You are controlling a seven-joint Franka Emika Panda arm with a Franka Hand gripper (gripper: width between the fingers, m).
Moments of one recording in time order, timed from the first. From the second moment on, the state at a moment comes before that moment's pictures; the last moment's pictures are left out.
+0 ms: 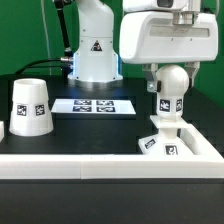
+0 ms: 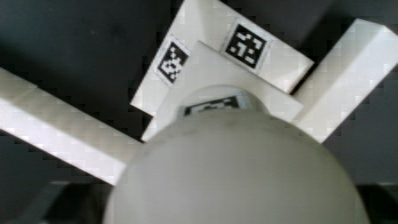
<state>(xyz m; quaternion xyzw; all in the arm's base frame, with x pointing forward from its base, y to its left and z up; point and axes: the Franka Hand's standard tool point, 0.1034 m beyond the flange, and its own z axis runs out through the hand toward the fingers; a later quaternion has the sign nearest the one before) 0.578 0.094 0.115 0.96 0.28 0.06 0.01</state>
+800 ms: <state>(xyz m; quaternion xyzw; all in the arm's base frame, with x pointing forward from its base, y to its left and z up) 0.571 0.097 0.115 0.99 0.08 0.06 -0.01</state>
